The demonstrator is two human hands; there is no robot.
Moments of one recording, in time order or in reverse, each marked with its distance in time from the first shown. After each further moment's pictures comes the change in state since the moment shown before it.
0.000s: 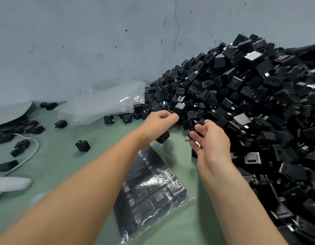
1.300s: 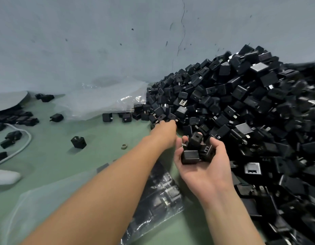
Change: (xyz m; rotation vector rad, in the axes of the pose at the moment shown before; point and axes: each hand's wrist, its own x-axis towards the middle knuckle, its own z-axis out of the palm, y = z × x) left_hand 0.028 -0.012 0.028 0.792 -0.099 -0.049; right_hand -0.004 0.022 -0.014 0.646 -0.258 0.431
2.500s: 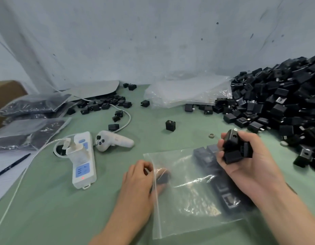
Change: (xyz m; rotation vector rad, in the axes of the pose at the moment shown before) left_hand -0.299 -0.215 0.015 -0.155 0.452 -0.149; right_hand -0.012 0.126 0.023 -0.547 -0.169 0.022
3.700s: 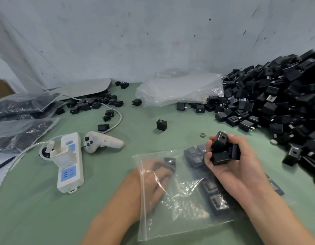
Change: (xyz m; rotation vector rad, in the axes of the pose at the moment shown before) left_hand 0.031 0.006 0.014 0.046 -0.064 0.320; right_hand 0.005 0.003 -0.008 0.149 0.029 0.084
